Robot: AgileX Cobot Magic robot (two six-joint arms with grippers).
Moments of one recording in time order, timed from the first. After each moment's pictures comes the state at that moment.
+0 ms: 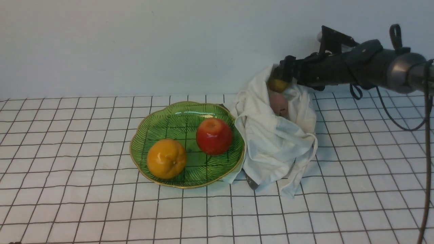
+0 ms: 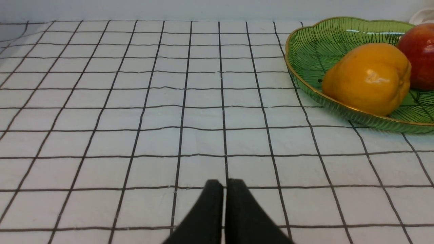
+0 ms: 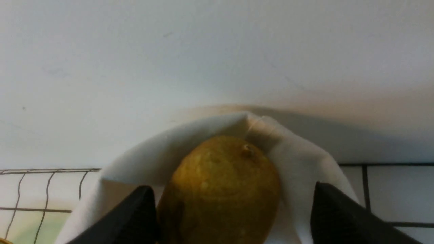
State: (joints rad) right arm 0.14 2.29 -1.78 1.00 0.43 -0.64; left arm -0.02 -0.01 0.03 0.03 0.38 -0.07
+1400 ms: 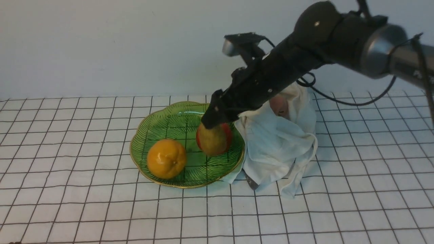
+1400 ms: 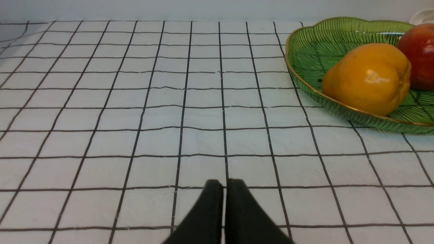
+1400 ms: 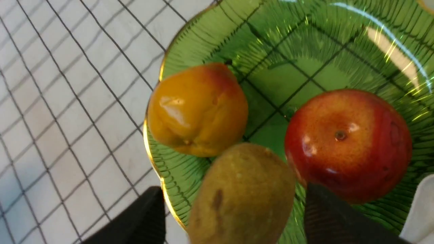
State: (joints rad) right arm 0.45 2.07 -1.78 0.66 1.04 -0.64; left arm -0.02 -0.01 0.03 0.03 0.38 -0.07
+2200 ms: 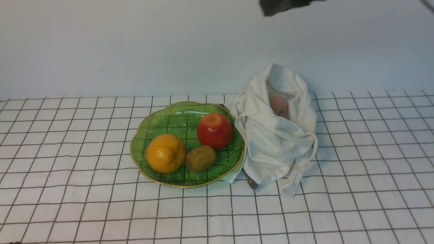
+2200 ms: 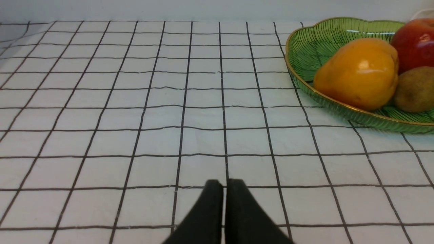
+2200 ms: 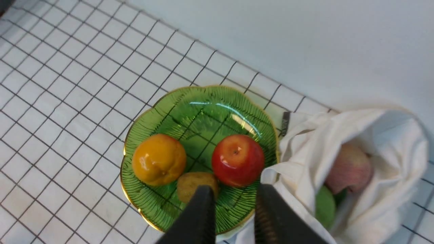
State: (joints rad) right arm 0.48 1.57 -1.96 0.15 1.26 -0.10; left arm -0.02 -0.01 0.03 0.03 0.38 -0.07
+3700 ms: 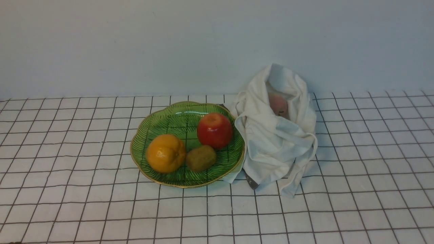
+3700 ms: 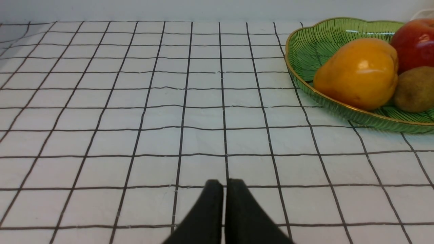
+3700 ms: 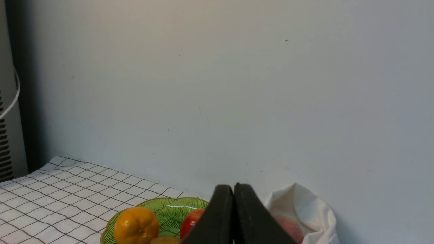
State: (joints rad) right arm 0.48 0.01 -0.34 0.08 0.35 -0.13; left arm -0.02 -0.01 0.03 0.03 0.38 -0.07
